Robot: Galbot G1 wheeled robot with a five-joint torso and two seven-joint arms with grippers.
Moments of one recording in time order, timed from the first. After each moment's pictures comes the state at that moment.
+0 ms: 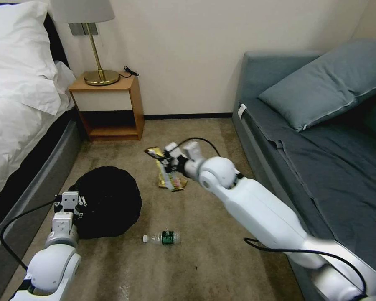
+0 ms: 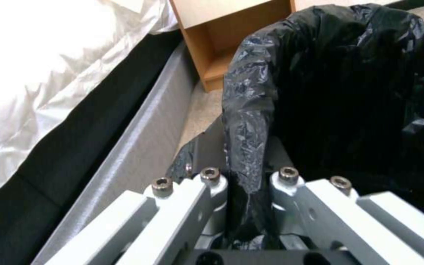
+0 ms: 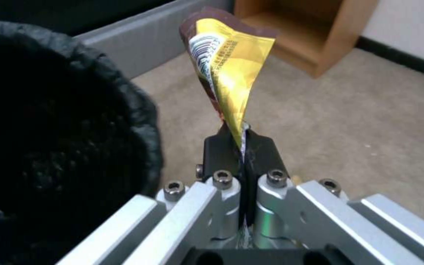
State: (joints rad) left arm 1.45 -1.13 -0.64 -1.99 -0.16 0.34 -0.29; right arm -0.39 1.32 -0.35 1.53 0.64 -0.66 -0.01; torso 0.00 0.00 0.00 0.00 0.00
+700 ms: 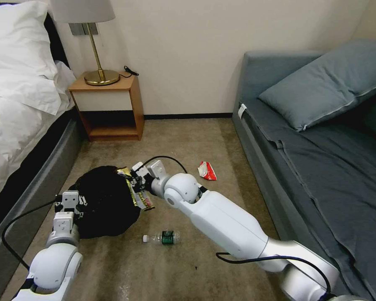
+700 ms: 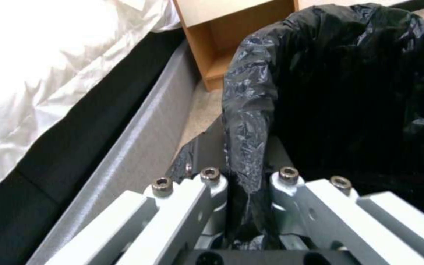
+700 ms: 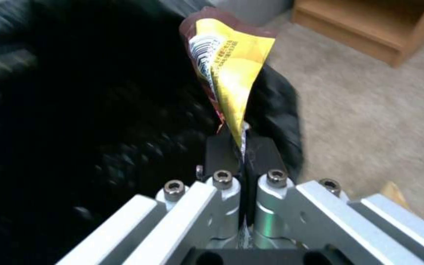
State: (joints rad) left arm 1.43 -1.15 -0.64 -1.98 -0.15 0.34 -0.29; right arm -0.43 1.48 -0.45 1.45 0.63 -0.61 0.01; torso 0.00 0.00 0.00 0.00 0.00
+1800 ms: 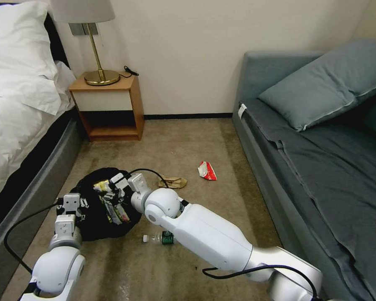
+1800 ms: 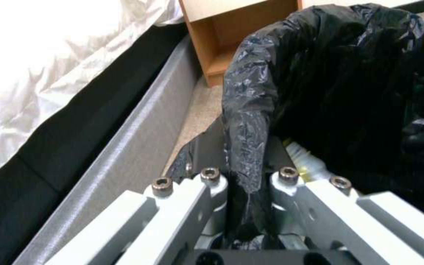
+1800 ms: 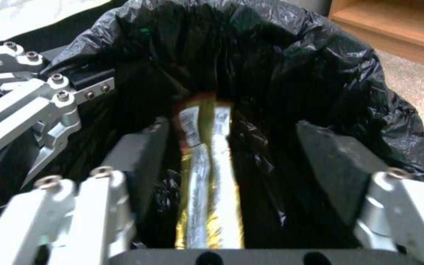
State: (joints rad) left arm 1.46 -1.18 -0.66 -1.99 -0.15 0.33 -0.29; right arm -0.46 1.54 -0.54 1.42 0.67 -0.51 0.07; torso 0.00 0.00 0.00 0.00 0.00
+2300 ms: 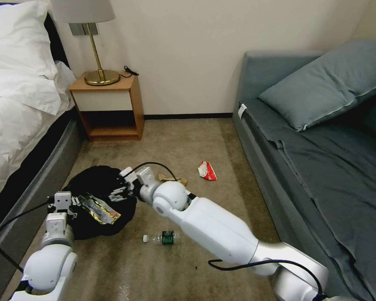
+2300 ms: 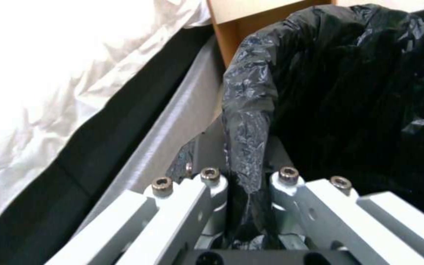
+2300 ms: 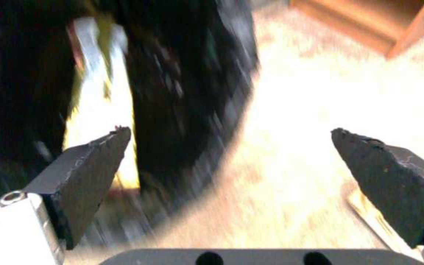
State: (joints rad) left arm 1.43 -1.14 -0.72 -1.94 -0.19 0.32 -0.29; right arm -0.43 1.46 -0.49 1.40 0.56 -0.59 -0.02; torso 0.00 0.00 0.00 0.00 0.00
